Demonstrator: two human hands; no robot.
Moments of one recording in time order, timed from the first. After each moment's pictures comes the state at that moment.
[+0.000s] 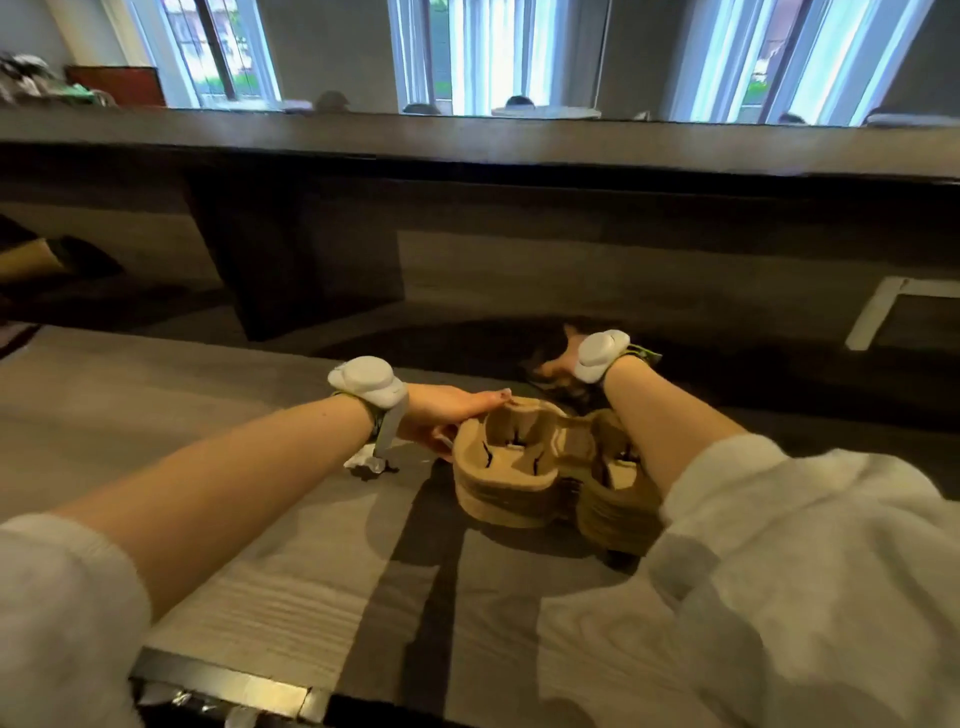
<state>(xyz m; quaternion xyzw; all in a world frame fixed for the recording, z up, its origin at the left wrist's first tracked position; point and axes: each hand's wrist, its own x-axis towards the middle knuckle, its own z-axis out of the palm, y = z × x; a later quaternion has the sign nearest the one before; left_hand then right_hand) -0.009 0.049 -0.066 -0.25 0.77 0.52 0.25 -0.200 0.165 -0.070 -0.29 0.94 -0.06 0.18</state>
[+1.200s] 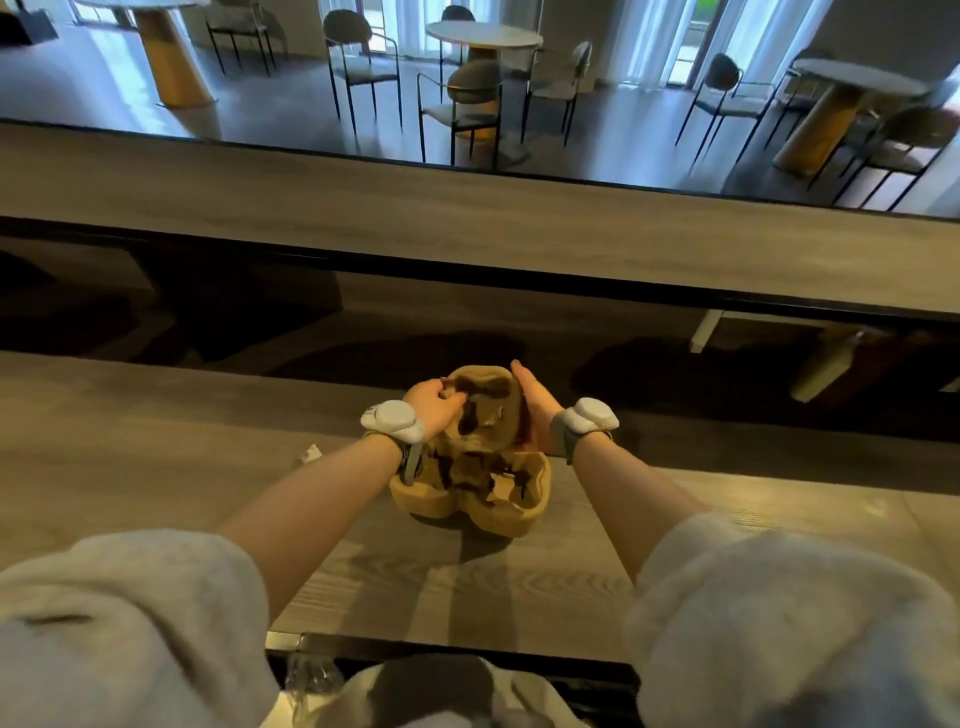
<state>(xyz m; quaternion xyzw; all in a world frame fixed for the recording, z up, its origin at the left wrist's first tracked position) -0.032 0.131 0.029 -0.29 0.83 0.47 0.02 -0.135 0.276 0.021 0.03 0.68 -0.54 0.49</state>
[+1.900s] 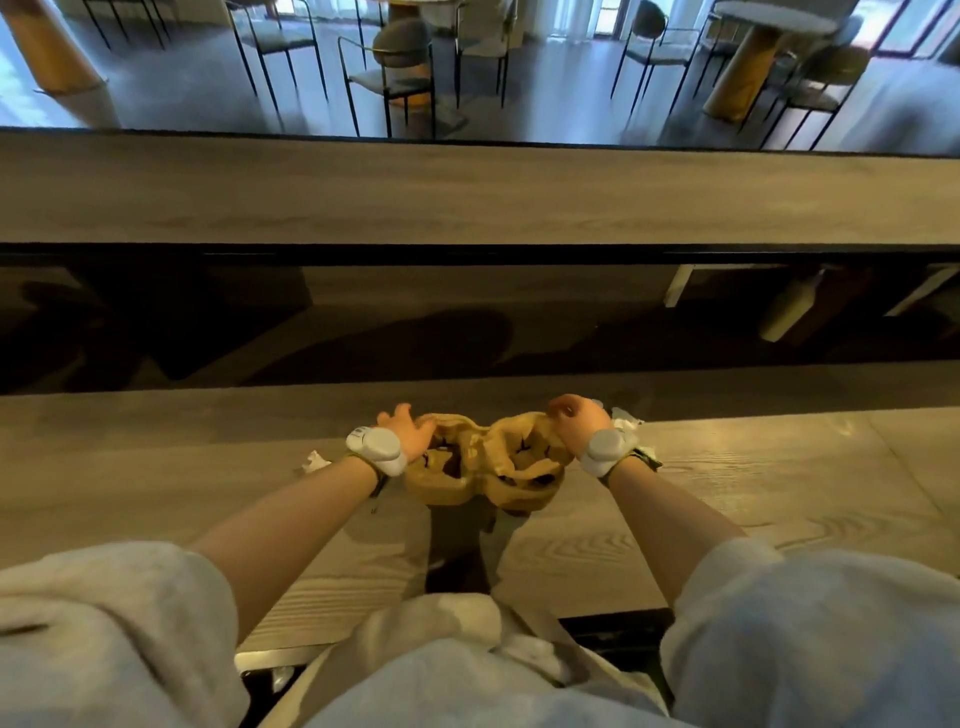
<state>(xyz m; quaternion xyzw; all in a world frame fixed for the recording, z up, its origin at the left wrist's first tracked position) -0.001 0.092 -0.028 -0.34 0.87 0.31 0.17 -0.098 0.328 0.006 -0.08 0.93 -0.30 0.22</state>
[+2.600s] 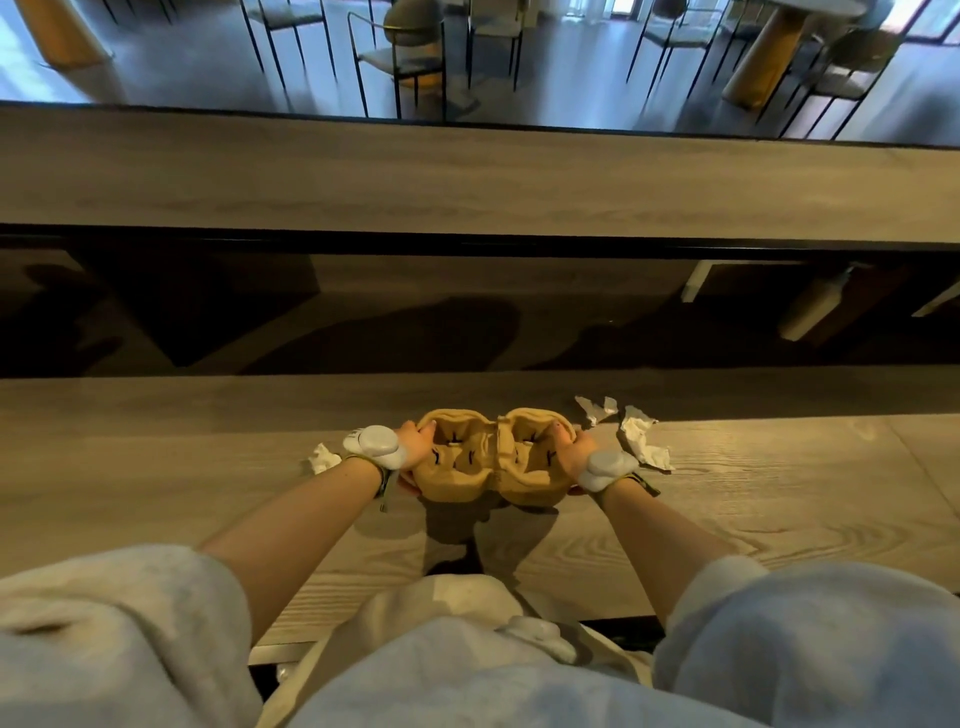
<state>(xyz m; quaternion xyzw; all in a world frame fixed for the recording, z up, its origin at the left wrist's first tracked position) 0.003 0.094 -0.044 -0.37 0.77 0.47 0.22 -0.091 0.312 -0.044 0.08 0.92 -0.24 0.31</state>
